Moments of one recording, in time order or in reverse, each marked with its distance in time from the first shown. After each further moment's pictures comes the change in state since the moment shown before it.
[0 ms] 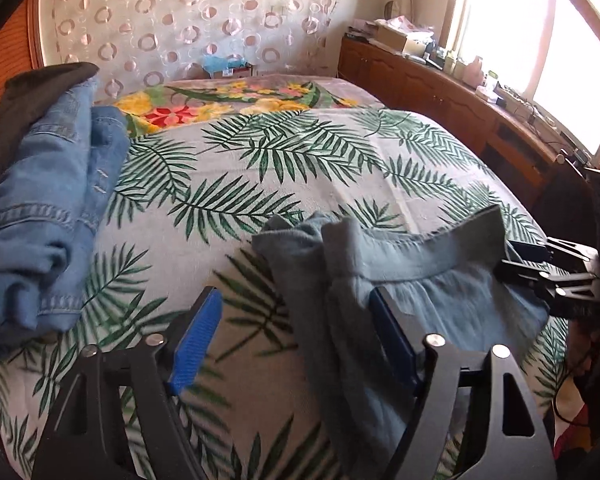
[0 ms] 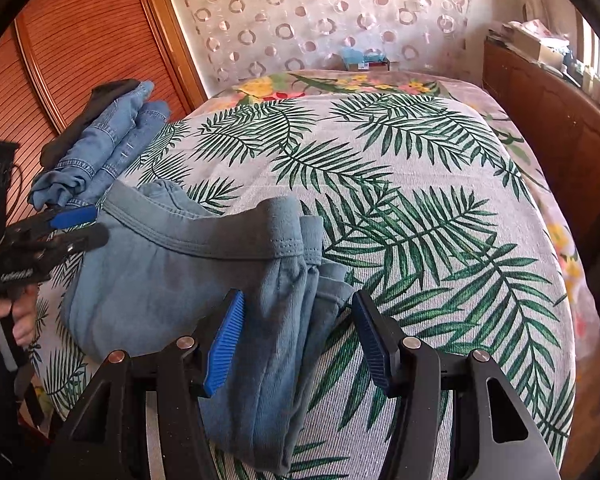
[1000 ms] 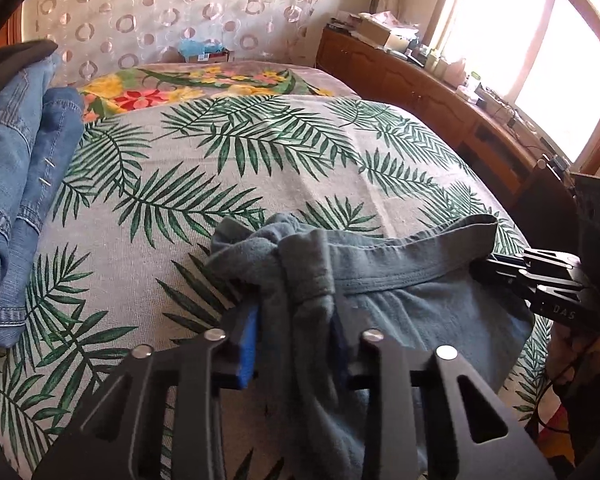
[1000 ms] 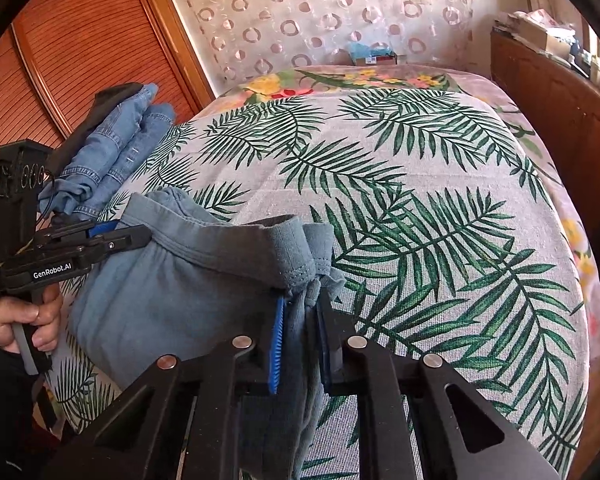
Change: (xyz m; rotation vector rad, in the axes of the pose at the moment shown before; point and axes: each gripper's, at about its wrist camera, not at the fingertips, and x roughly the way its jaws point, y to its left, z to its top) left arm 0.019 -0.006 0.006 -0.022 0.030 -0.121; right arm 0.010 0.001 0.007 0.021 0.016 0.054
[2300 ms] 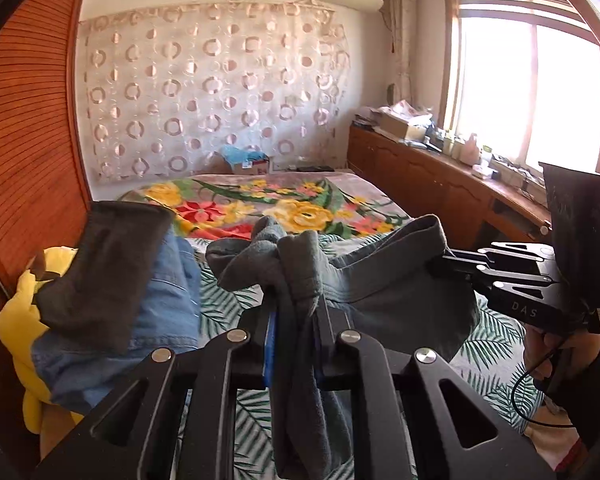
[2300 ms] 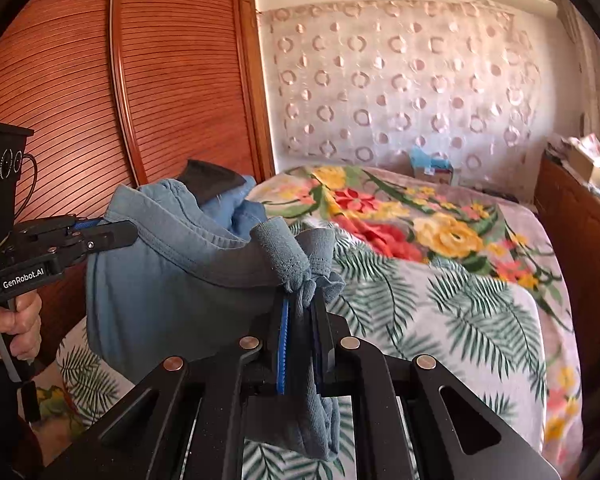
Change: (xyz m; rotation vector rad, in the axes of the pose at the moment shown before) left arm -0.157 0.023 0.037 0.041 -0.362 0.161; right arm -0.039 0.096 0.075 -0.287 -0.281 0.071
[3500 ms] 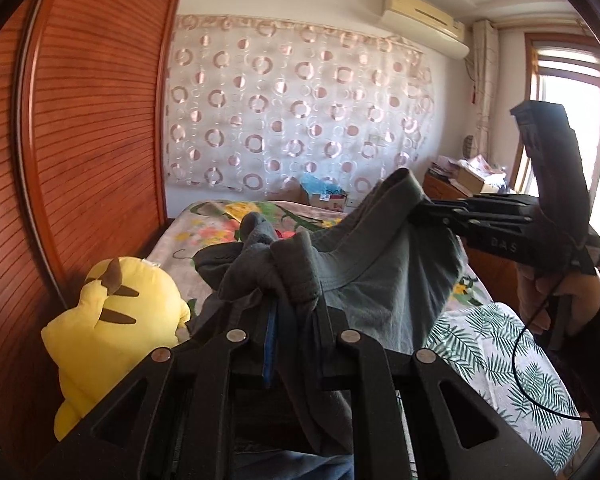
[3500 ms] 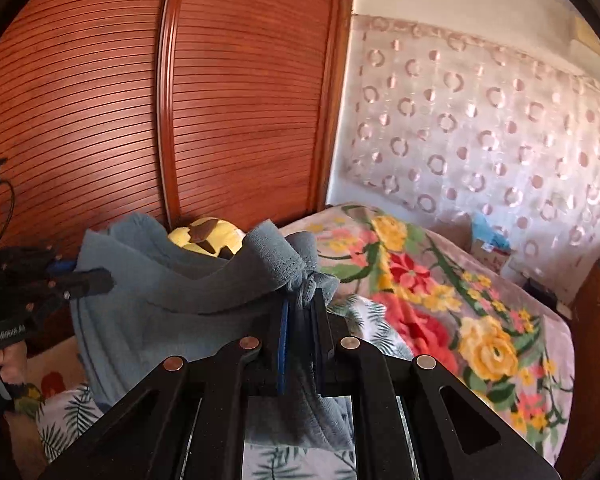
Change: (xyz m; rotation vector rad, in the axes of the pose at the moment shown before) left arm 0.004 0.153 0.028 -0.183 -0.116 0.192; right arm 0.197 0.033 0.162 -0.297 0.009 0.147
